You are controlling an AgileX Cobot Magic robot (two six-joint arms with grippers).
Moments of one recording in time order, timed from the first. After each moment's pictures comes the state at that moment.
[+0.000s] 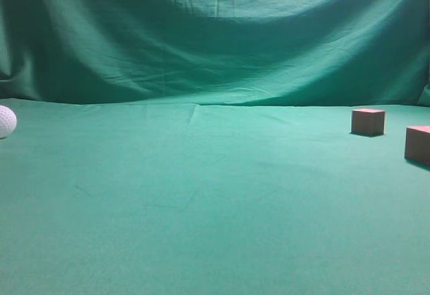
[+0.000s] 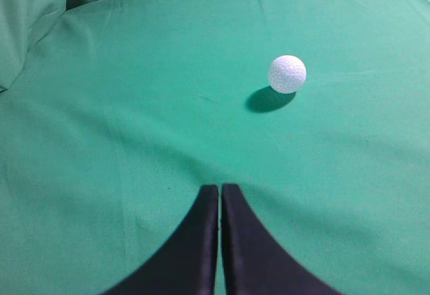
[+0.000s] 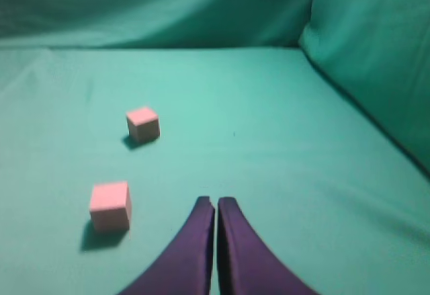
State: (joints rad) left arm -0.04 -0.02 0.01 0.32 0.39 -0.08; right arm 0.05 -0.01 0.01 0.00 0.32 0.01
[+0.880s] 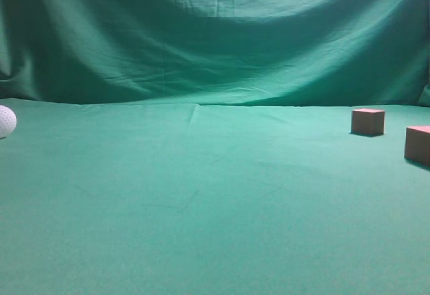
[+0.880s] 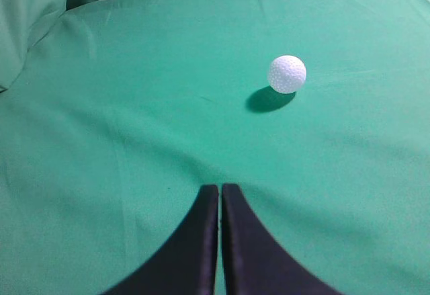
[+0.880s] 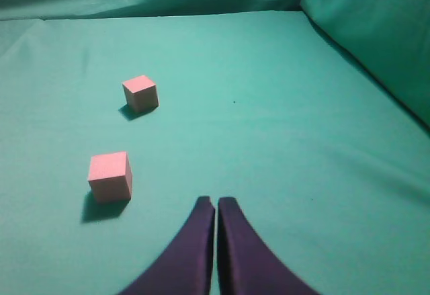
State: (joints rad) left arm -0.04 -0.02 0.01 0.32 0.39 -0.08; right arm 0.05 -0.01 0.03 0.00 0.39 0.04
